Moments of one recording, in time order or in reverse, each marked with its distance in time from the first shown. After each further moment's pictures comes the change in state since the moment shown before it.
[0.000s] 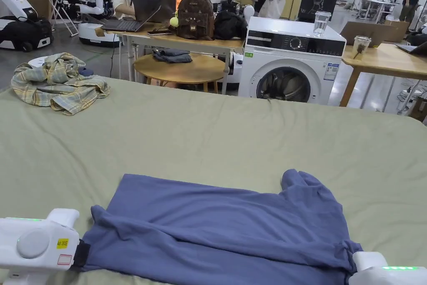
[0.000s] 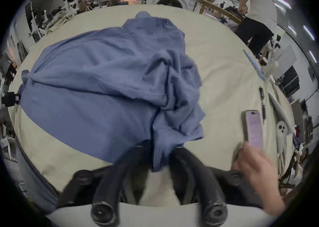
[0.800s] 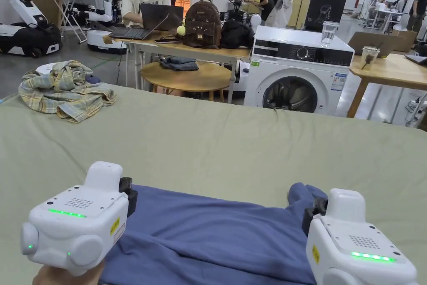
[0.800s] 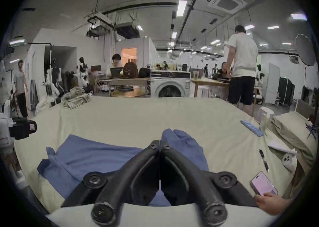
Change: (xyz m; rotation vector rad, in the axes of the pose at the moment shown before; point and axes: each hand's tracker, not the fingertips) left arm 0.095 0.044 0.054 0.663 0.064 -0.124; right arm -0.089 0.055 0.078 0.778 0.072 -0.147
